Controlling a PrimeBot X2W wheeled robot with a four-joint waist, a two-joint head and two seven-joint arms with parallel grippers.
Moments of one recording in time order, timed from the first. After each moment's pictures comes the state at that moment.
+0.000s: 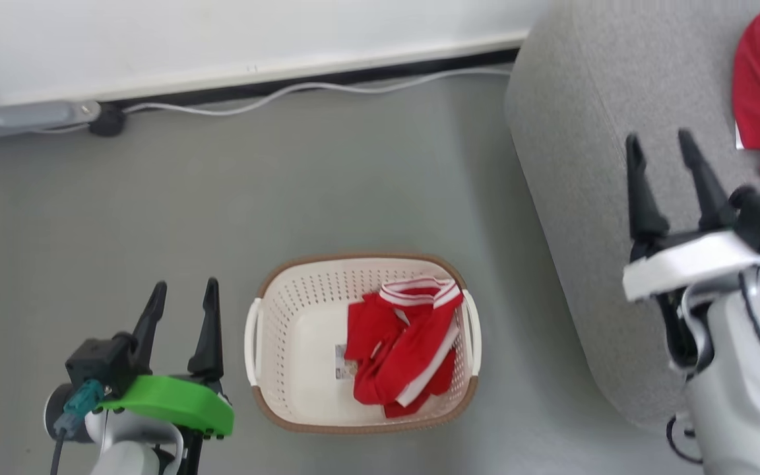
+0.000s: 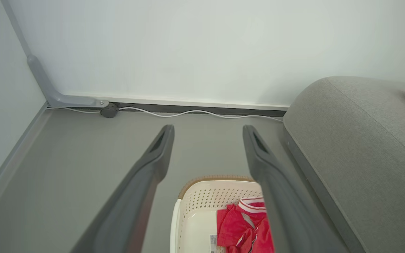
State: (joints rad) left arm -0.08 0.13 -0.25 0.13 -0.46 0.02 -0.22; right arm -0.31 -0.11 0.05 0.27 0.20 0.12 -0.25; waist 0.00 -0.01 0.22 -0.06
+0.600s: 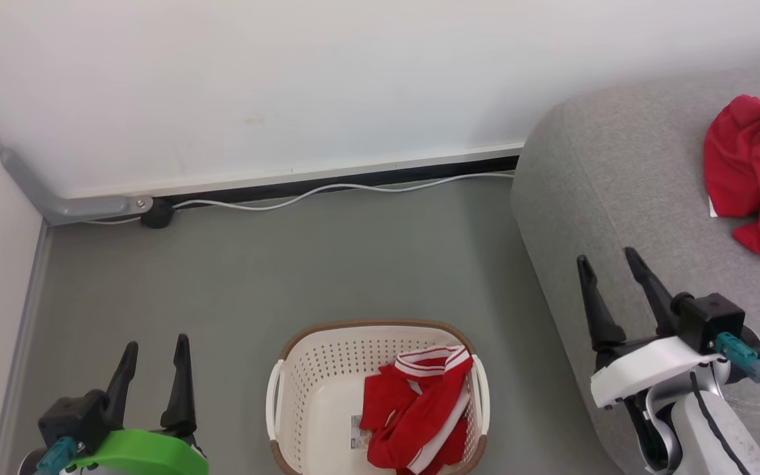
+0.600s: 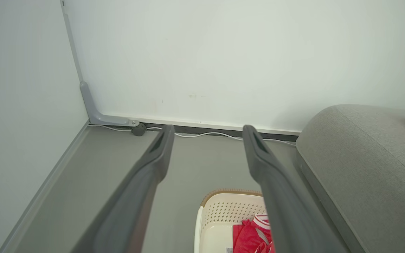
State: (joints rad) left arm 0.06 0.15 -0.19 0.13 -0.48 0.02 -0.24; right arm -0.06 -0.08 0.12 0.24 0.15 0.09 -0.25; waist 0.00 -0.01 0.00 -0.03
